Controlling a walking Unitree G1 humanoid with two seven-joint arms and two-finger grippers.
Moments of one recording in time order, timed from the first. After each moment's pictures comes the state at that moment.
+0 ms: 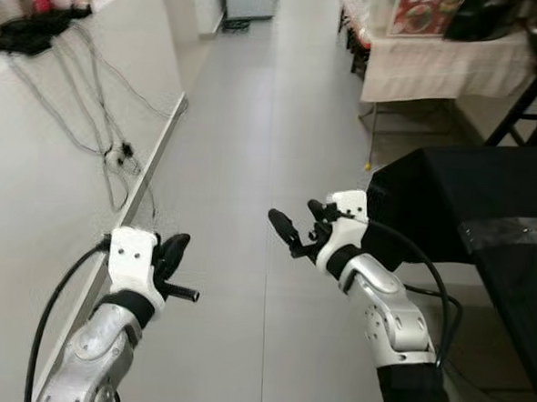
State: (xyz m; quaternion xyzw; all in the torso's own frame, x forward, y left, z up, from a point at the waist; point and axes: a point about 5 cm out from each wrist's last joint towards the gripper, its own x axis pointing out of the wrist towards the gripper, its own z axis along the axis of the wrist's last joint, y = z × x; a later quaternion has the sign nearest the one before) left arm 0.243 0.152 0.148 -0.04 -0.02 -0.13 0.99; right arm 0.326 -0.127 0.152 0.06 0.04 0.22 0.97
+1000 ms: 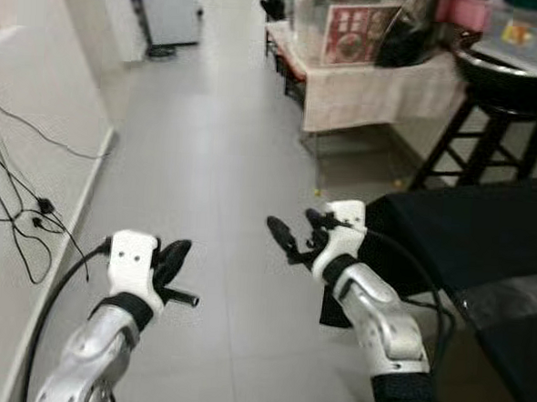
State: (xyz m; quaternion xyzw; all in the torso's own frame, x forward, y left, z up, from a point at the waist) left arm 0.250 0.156 0.155 -0.06 -0.03 -0.14 0.99; right arm 0.327 -0.121 0.152 0.08 0.03 0.22 0.97
